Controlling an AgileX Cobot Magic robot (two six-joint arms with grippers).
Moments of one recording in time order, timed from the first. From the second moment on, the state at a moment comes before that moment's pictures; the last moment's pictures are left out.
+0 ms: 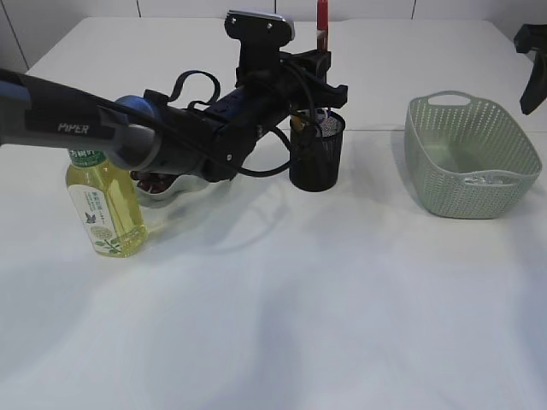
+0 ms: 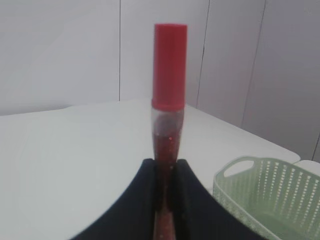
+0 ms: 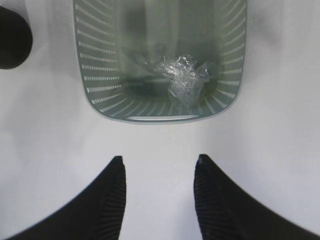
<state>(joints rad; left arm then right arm) -0.61 2.30 -1.59 -0.03 -0.70 -0.07 -0.12 1.81 -1.71 0.14 1.24 -0.03</state>
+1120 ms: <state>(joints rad) -0.58 2.41 -1.69 -0.03 -0.62 -0.07 -0.12 1.81 -1.71 0.13 1.24 -0.04</state>
